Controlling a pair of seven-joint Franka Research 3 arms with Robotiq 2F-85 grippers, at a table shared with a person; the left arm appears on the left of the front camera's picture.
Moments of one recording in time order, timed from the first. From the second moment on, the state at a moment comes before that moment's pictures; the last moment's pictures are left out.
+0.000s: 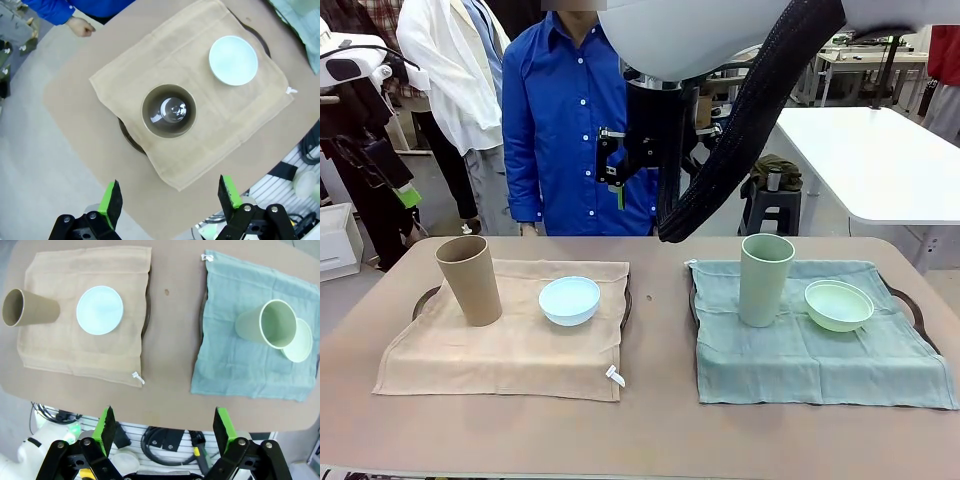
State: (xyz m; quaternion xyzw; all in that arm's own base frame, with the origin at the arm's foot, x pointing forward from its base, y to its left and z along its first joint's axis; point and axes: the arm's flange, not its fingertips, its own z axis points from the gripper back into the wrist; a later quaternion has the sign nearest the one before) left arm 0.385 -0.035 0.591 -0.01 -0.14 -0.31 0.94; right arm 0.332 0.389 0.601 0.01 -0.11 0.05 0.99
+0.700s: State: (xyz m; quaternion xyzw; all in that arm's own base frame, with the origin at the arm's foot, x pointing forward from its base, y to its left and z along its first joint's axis) left arm 0.387 -0.030 0.581 -0.07 -0.13 -0.26 0.95; right arm 0.368 0.313 0.612 0.06 -0.11 0.05 0.99
